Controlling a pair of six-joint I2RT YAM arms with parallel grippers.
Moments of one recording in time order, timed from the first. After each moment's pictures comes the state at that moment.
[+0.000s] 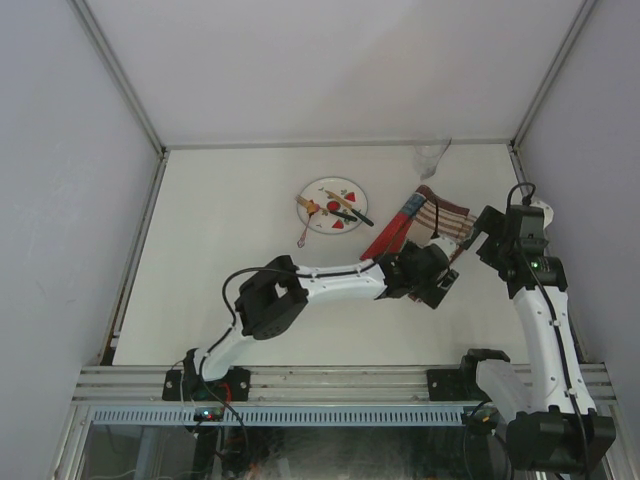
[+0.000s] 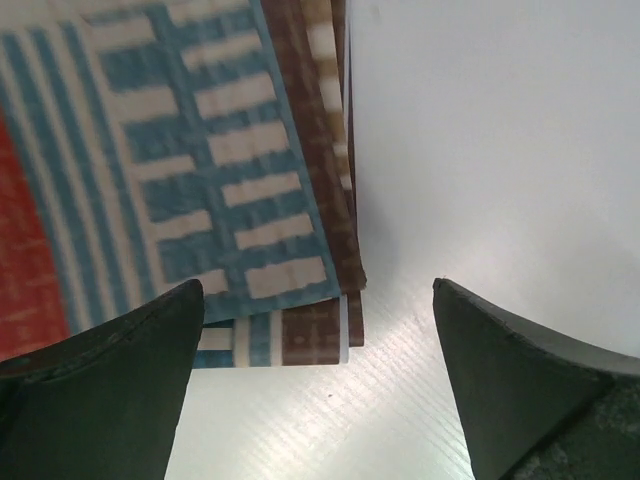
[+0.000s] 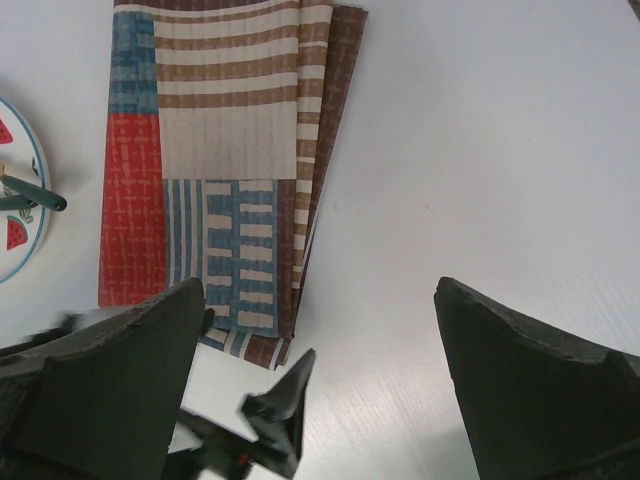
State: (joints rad) left arm -1.19 2.25 1.79 -0.33 -0.23 -0.39; right arm -0.09 0.90 0.89 -0.78 0.13 0.47
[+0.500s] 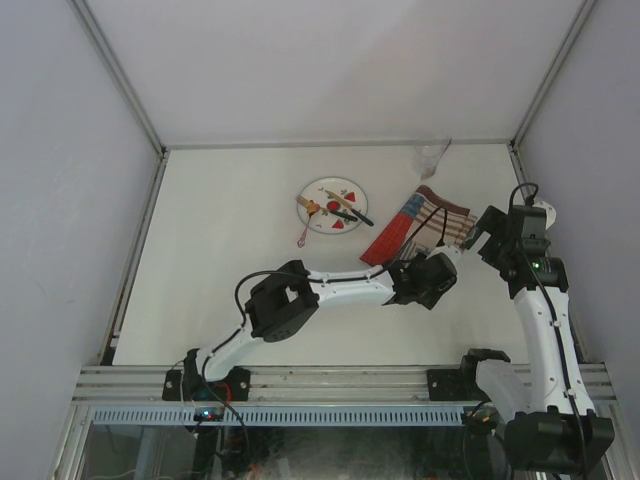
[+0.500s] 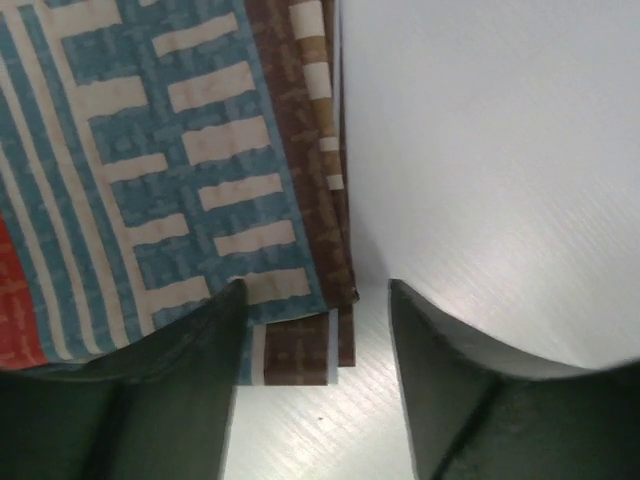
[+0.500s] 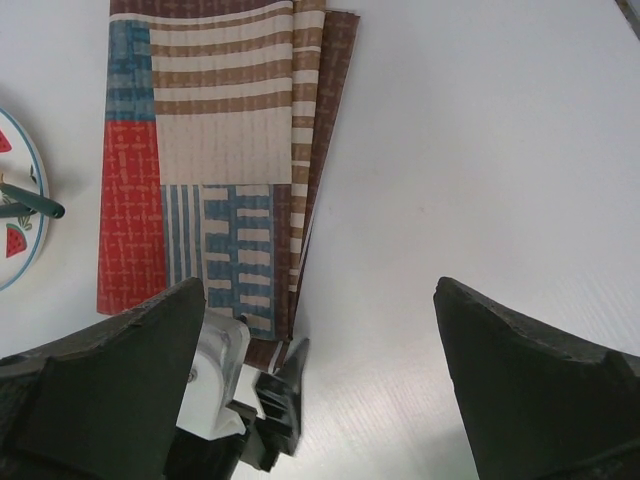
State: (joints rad) left arm -1.23 2.34 1.85 -0.37 -0.28 -0.38; right arm -0.11 0.89 0.89 -0.77 0.13 0.47
